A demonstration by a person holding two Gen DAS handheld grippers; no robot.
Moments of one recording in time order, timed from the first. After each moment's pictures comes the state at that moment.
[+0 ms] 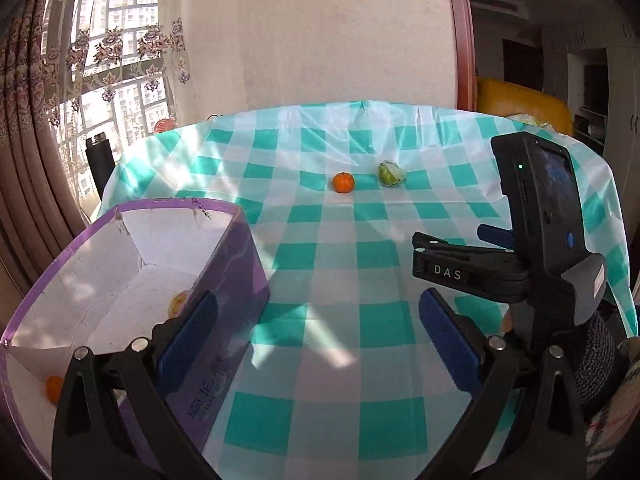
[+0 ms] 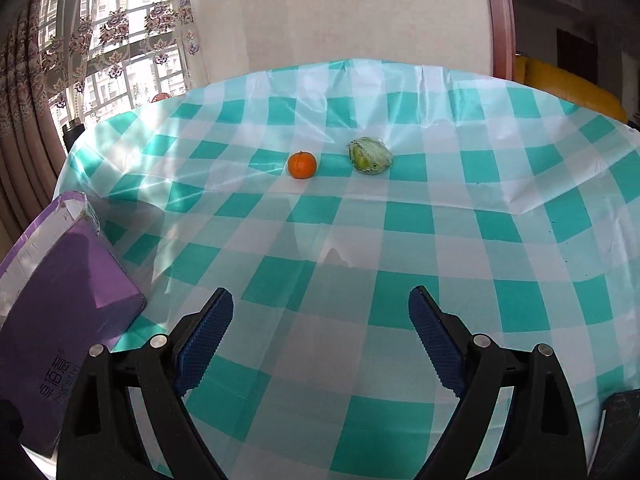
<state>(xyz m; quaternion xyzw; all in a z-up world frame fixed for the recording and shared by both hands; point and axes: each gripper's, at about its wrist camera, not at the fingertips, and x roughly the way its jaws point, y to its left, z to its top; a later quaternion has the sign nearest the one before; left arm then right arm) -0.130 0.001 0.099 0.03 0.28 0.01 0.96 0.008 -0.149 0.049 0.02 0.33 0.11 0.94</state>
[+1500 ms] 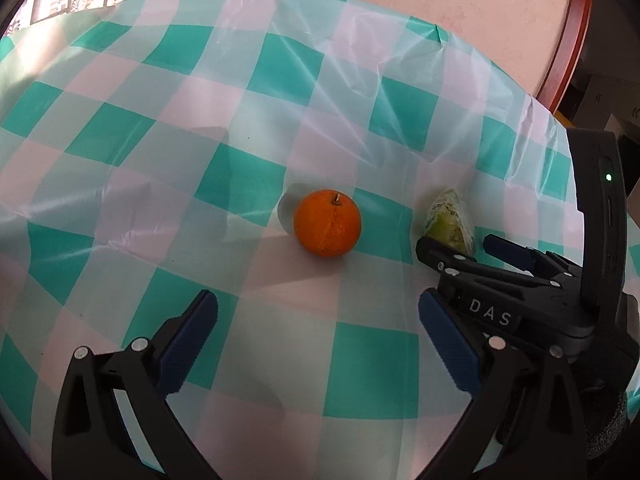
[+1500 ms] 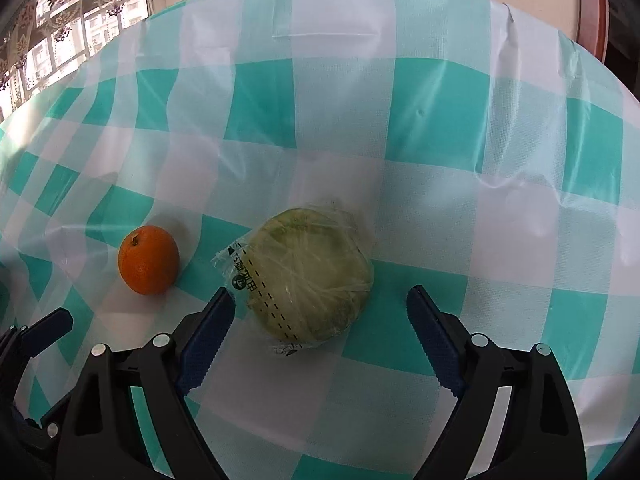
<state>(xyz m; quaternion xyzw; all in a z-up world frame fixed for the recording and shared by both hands) 0.226 0.009 0.023 -0.13 0.38 -0.01 0.92 0.294 -0.130 0.022 -0.06 0.42 0.14 0.90</state>
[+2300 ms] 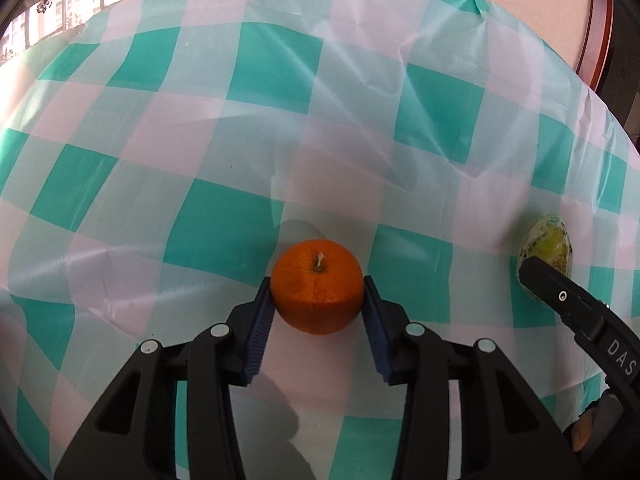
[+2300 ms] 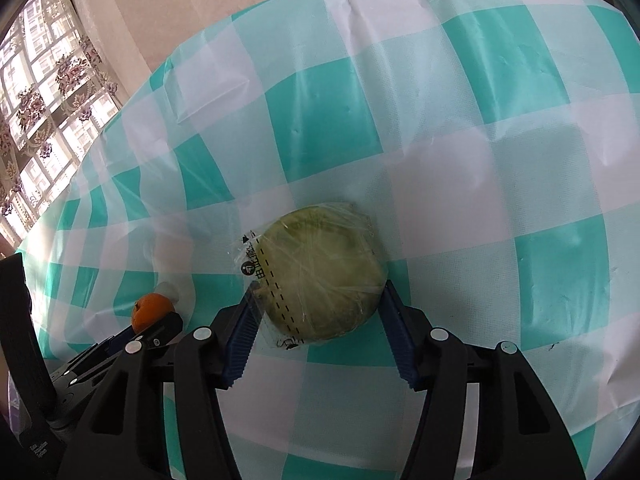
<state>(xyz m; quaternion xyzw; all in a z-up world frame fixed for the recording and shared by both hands) 0.285 0.000 0.030 -0.09 0.41 0.04 0.91 0.290 -0.197 0.022 0.13 0.39 0.14 0.90</state>
